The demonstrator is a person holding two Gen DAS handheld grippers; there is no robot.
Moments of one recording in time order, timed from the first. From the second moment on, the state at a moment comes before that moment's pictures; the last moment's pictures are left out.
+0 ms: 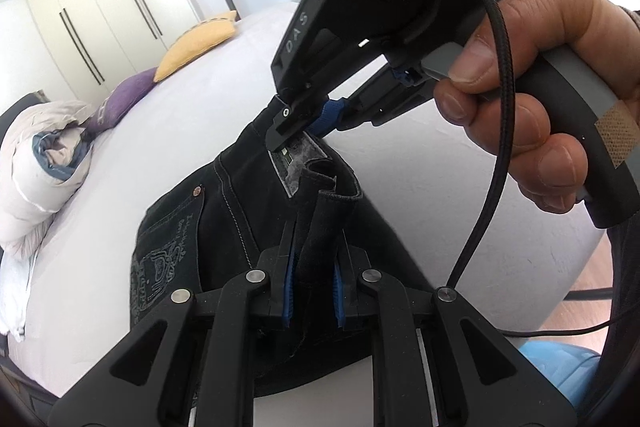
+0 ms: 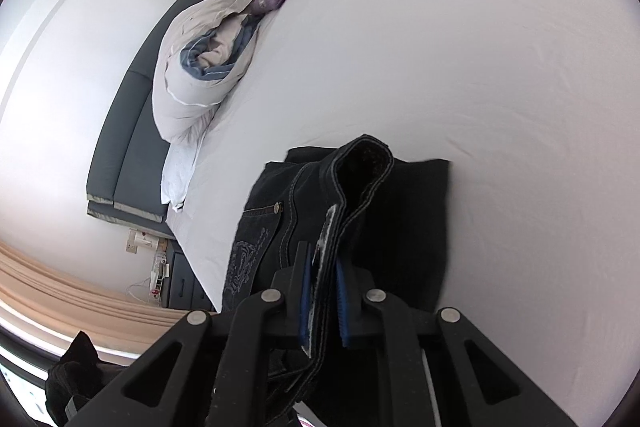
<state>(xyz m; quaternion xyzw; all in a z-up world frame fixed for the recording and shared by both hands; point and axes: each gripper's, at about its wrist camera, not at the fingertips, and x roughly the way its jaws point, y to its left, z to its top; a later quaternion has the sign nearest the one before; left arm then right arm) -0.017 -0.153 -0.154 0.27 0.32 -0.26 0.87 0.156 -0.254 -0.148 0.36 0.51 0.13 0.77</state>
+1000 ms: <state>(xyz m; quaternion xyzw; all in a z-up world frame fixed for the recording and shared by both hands) -0.035 -0.081 -0.150 0.26 0.33 -0.25 0.88 0.131 -0.273 -0.141 0.40 0.47 0.16 0.77</state>
